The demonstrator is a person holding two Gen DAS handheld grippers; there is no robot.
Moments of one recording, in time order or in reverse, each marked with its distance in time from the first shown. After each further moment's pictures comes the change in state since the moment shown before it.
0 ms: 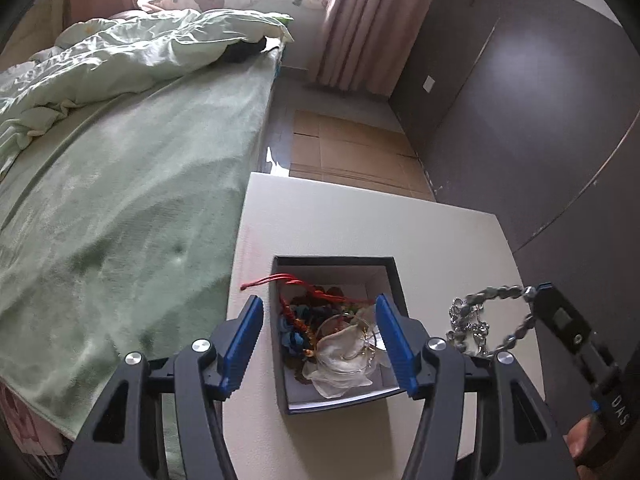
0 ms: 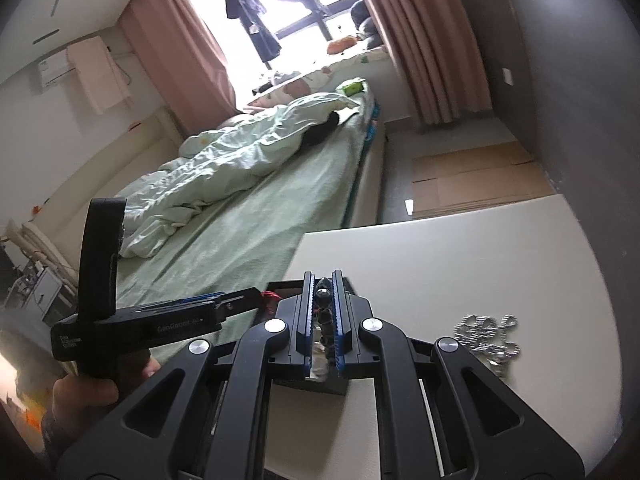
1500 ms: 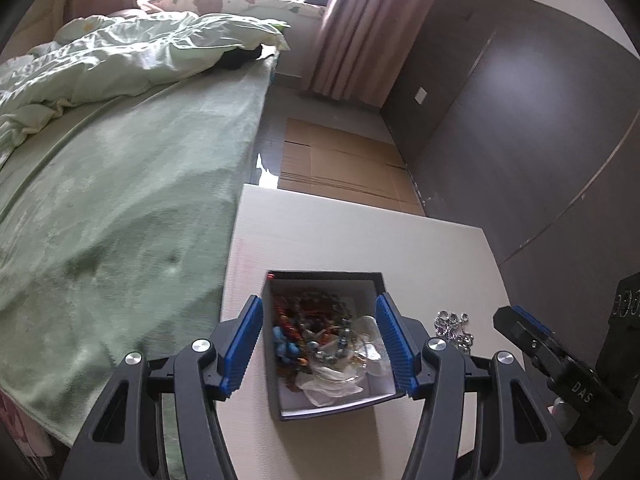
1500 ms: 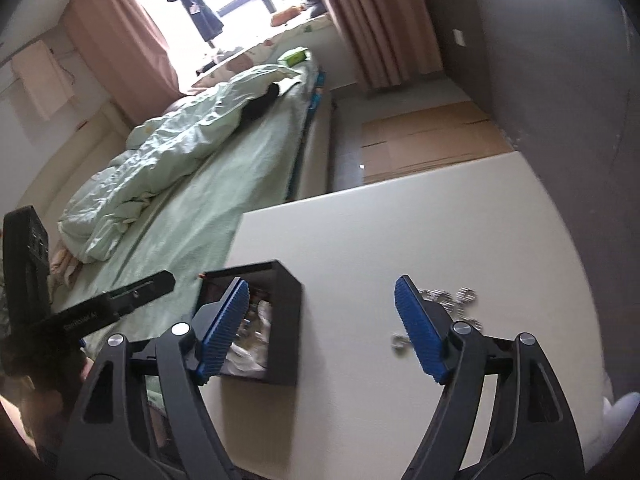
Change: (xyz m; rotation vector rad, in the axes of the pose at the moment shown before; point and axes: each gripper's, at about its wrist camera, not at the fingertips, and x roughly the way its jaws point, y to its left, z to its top) left arm -0.009 -0.004 0.007 -0.008 -0.024 -0.054; right arm 0.012 -0.043 0.005 0.114 0.115 -0.192
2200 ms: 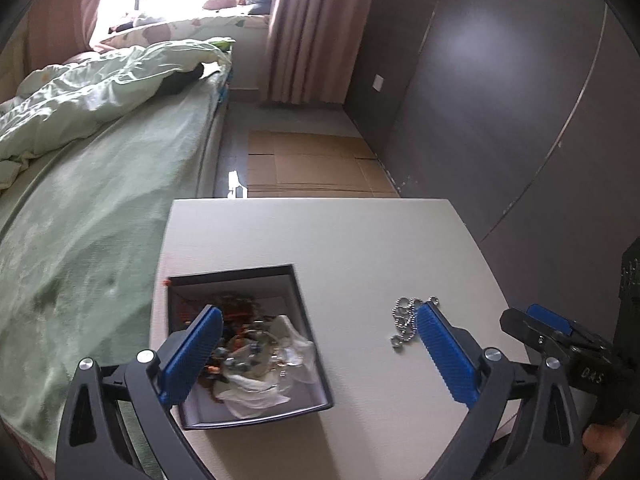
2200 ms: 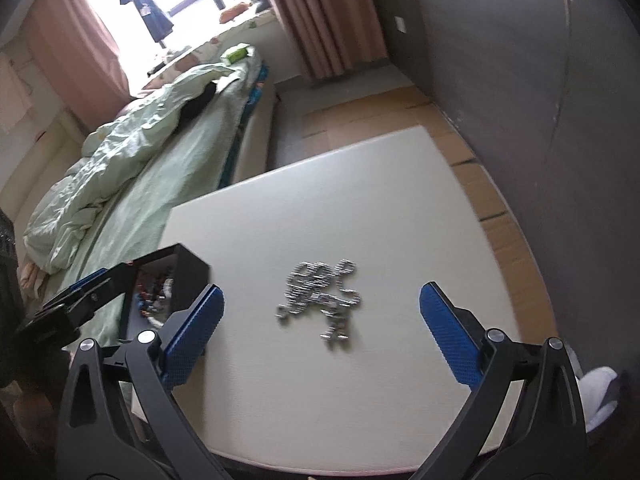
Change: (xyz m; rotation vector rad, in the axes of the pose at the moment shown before) left arm 0.030 -0.077 -0.016 0.177 -0.027 -0.019; right arm -0.025 -0.079 -0.012 0.083 0.043 -0.155
